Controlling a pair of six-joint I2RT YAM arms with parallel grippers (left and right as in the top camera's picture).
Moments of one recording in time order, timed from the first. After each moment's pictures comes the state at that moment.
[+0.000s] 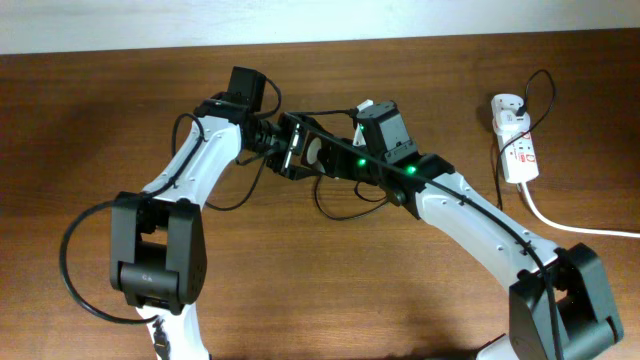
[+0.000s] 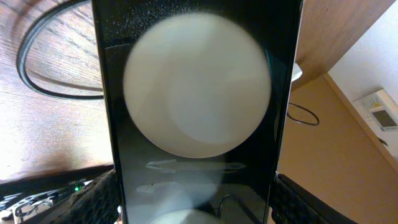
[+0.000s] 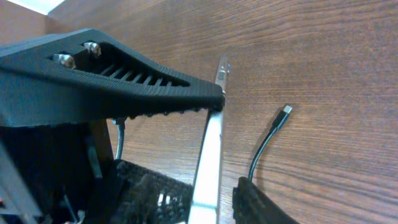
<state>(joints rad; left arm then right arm) -0.25 2.05 1.58 -0.76 0.88 -1.38 0.47 1.68 1.15 -0.24 -0.28 0.69</state>
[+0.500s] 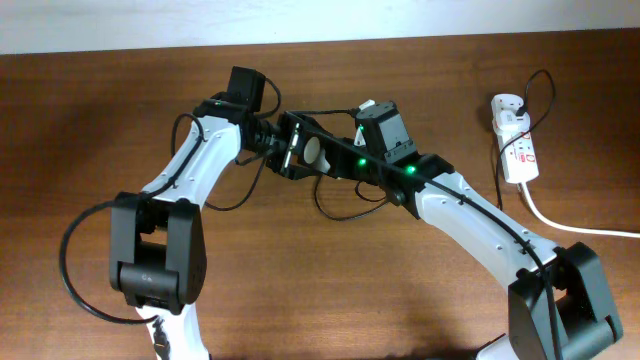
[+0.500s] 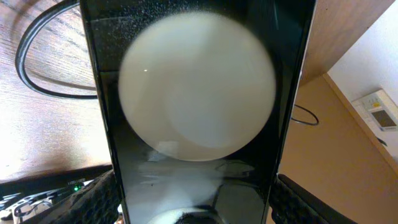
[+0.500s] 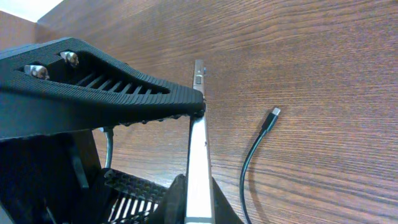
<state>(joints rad) -0.25 2.05 1.58 -0.76 0.88 -1.38 0.47 1.68 1.15 -0.24 -0.25 0.70</state>
